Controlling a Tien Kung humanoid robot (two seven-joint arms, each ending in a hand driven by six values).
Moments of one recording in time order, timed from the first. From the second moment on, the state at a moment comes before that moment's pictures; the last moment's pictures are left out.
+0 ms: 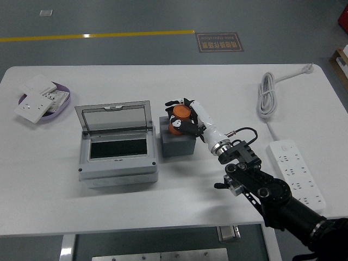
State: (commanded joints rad) left arm 0.08 0.06 -1.24 -0.18 1.01 0.04 0.21; right arm 0.50 0.00 0.80 0.89 -1.12 -0.20 0.36
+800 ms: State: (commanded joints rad) left arm 0.08 0.05 -1.24 -0.18 1.01 0.04 0.21; right arm 0.47 -0.06 0.85 1.16 -1.25 -0.27 0.30
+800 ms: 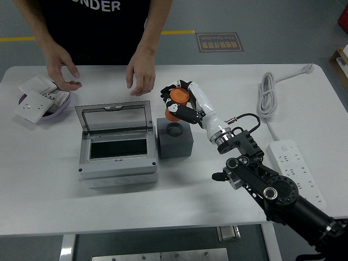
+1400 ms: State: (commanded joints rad) left arm 0.08 0.05 -1.25 -0.18 1.01 0.04 0.21; right arm 0.50 -0.07 0.67 1.38 -1.48 -0.26 0.10
